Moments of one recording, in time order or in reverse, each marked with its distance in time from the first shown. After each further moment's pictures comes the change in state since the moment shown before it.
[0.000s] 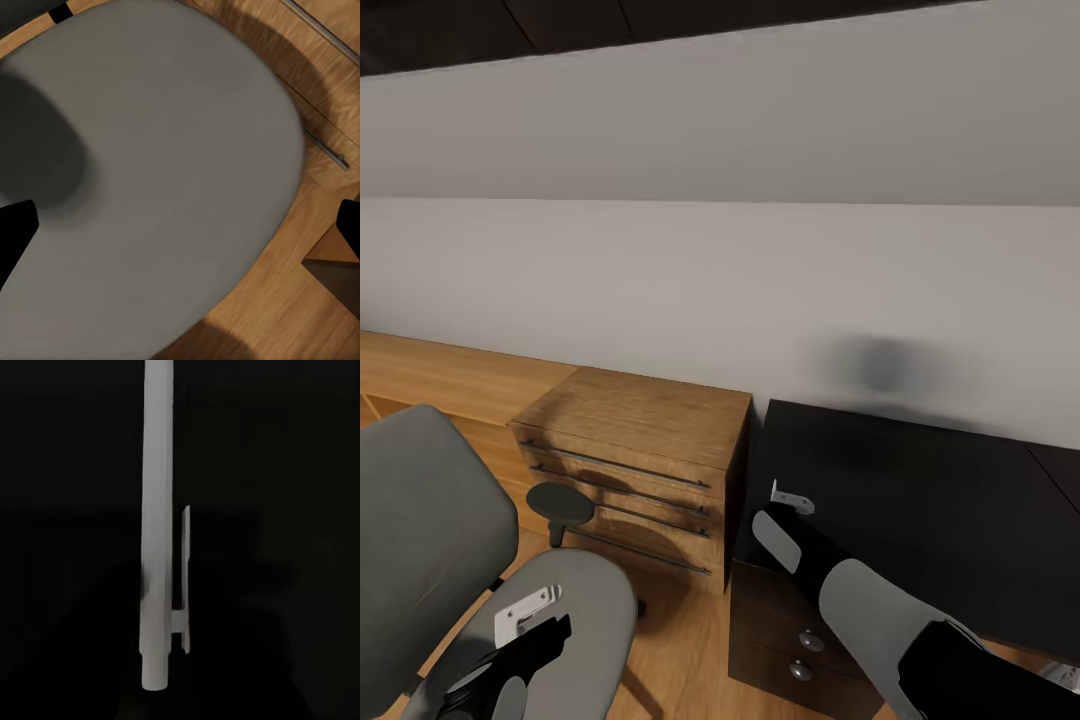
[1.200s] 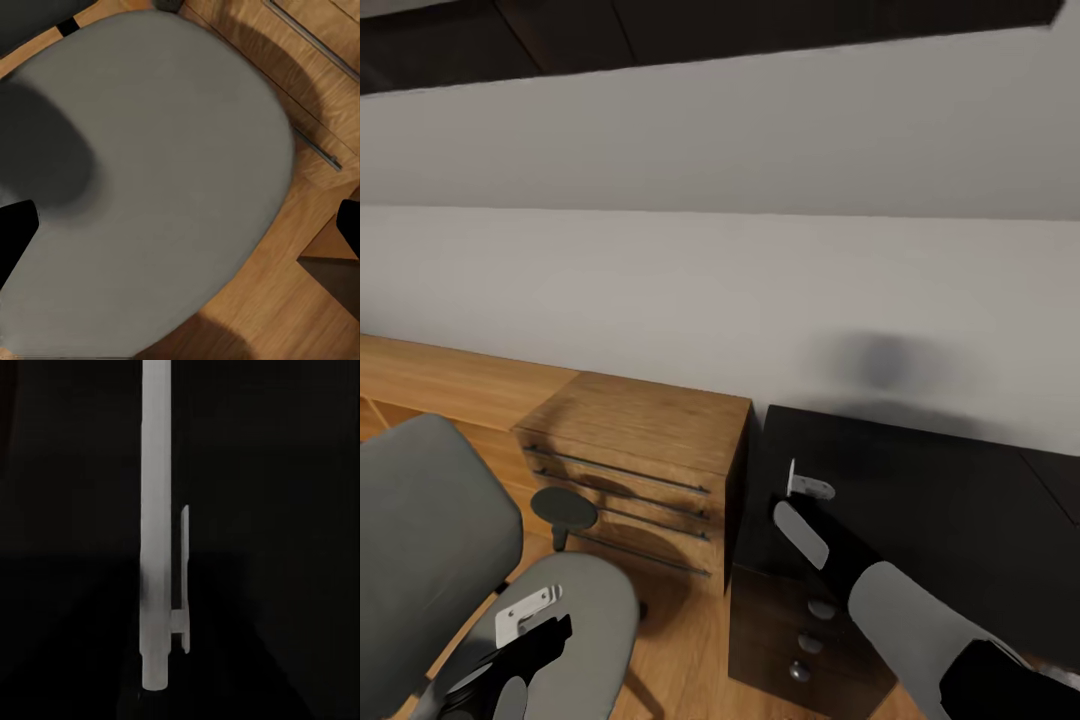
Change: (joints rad) left arm 0.000 -0.001 -0.002 0.000 -0.003 0.000 -0.002; right arm 0.038 -0.110 0.002 -0.201 -0.006 0.001 -0.048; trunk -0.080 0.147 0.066
